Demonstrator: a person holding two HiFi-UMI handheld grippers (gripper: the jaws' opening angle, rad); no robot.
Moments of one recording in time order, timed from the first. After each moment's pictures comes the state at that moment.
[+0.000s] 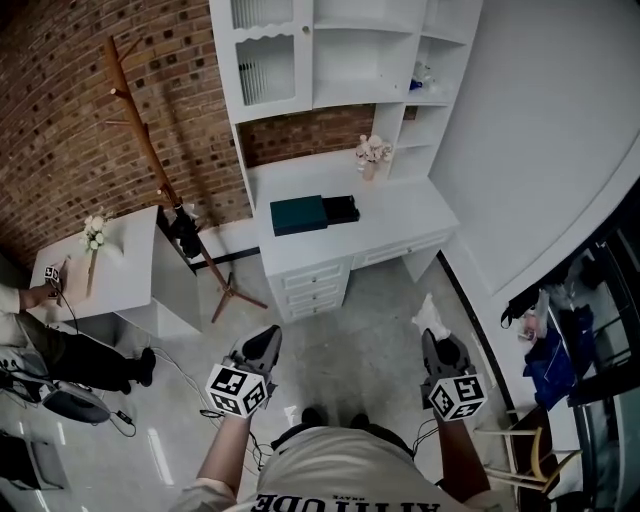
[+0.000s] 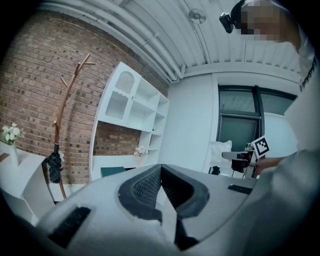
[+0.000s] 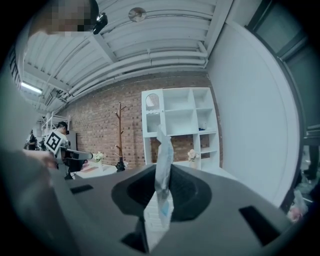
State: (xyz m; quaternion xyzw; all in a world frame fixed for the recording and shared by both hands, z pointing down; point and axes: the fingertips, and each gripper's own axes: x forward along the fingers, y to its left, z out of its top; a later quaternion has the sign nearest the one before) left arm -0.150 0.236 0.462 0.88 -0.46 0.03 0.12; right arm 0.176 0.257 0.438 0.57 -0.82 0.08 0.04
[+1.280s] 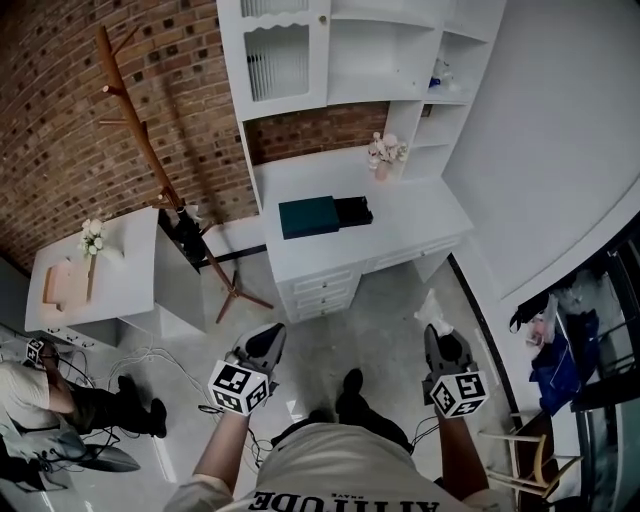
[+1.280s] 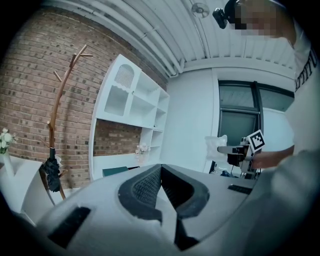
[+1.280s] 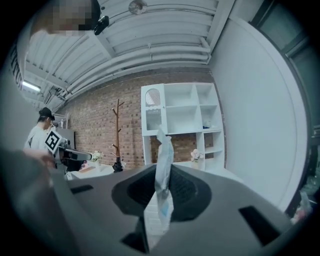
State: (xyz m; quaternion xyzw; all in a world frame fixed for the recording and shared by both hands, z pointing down) left arm -0.179 0.175 0.479 0.89 -0.44 0.06 0.12; right arm 0.139 0.187 0.451 0.57 -0.82 0.08 0.05
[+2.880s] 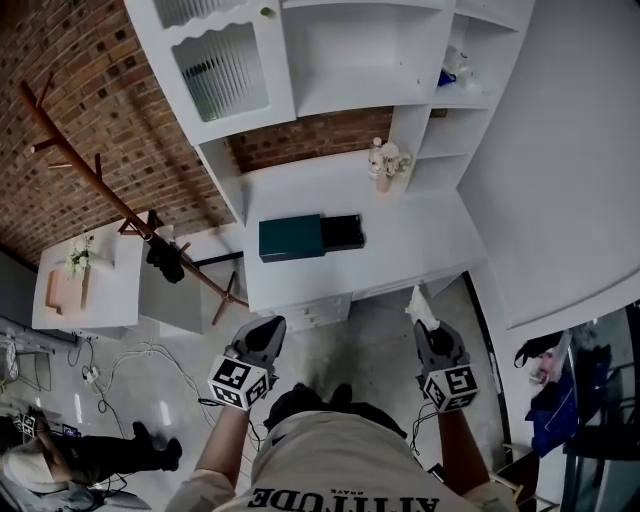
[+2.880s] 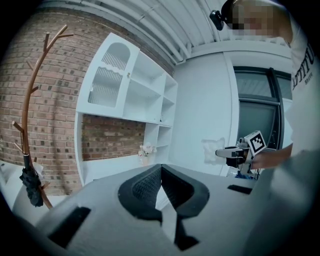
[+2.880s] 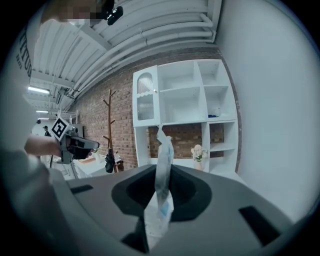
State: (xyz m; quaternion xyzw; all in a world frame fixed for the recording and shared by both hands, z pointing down) left arm -0.064 -0.019 0.489 0.86 -0.48 0.09 0.12; right arm 0.227 -0.034 0.494 0.49 -0.86 0.09 0.09
